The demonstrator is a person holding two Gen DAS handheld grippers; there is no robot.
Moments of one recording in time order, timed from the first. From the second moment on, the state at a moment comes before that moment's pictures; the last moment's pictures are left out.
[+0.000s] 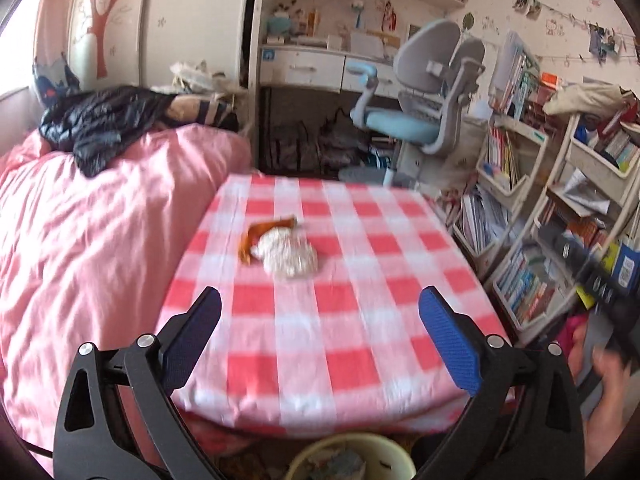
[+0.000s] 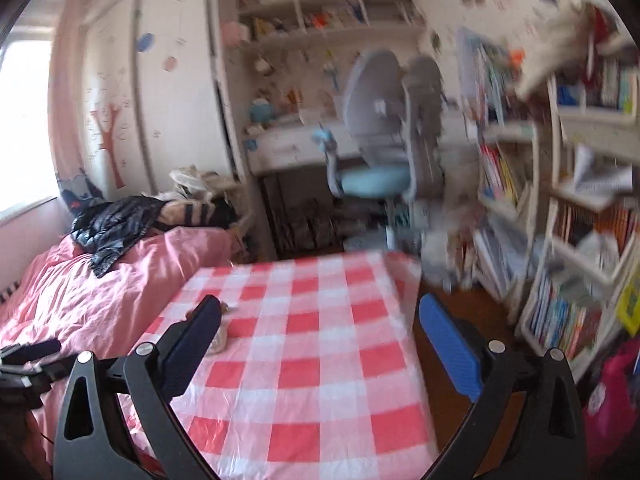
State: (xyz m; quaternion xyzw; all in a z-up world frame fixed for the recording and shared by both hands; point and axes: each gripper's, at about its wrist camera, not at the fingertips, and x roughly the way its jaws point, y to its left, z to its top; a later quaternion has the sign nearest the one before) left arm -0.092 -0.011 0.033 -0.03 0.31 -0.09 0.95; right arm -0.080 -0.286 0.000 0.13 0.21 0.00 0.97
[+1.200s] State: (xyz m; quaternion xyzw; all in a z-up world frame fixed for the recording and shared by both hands) left arm -0.049 0.029 -0.010 -0.09 0.38 -0.04 0.92; right arm -0.040 -0.276 -0.018 0.17 0.26 0.01 0.95
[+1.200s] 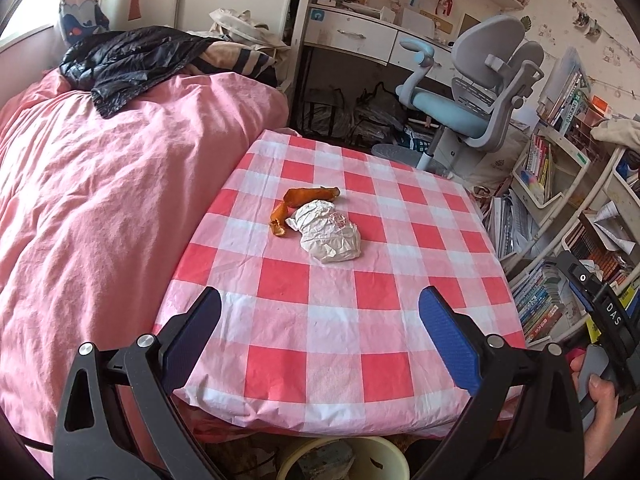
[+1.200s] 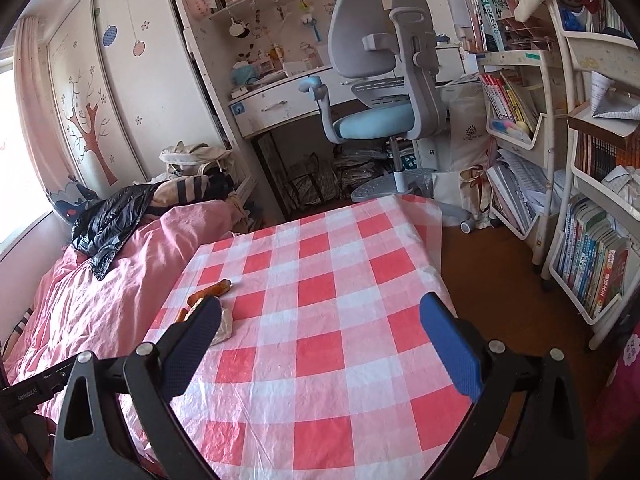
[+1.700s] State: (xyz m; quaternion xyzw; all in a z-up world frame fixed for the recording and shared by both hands) left arm -0.051 0.023 -0.010 -0.08 0.38 -0.06 0.92; right arm -0.037 -0.266 -0.021 0.15 0.27 0.01 0.95
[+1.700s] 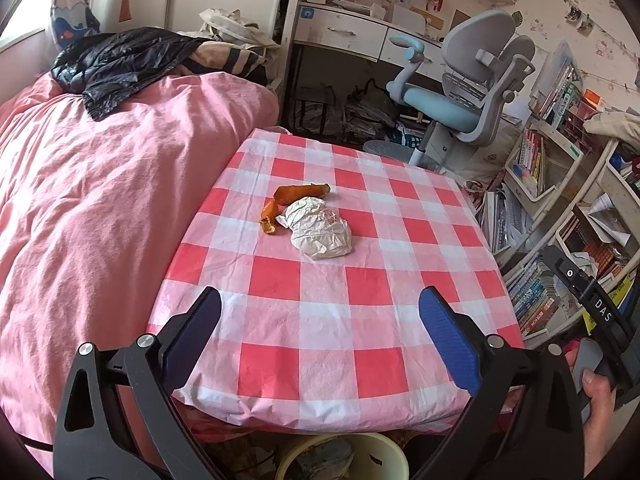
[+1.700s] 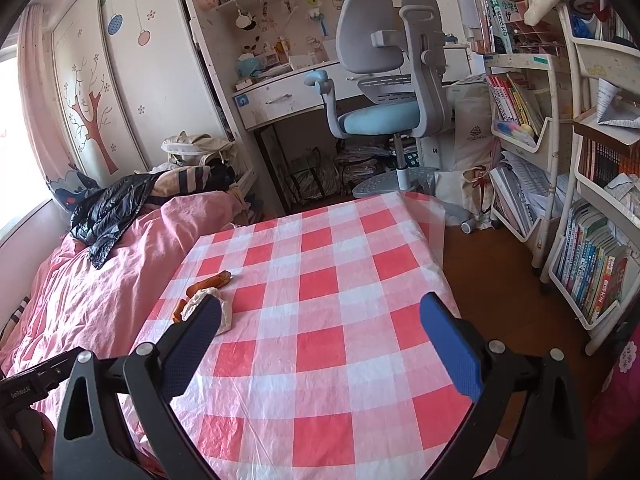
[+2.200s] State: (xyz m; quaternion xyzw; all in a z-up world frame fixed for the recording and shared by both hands) left arm -0.052 0.026 -0.006 -0.09 0.38 -0.06 0.92; right arm -0.031 -0.248 -0.021 0.11 0.28 0.02 0.95
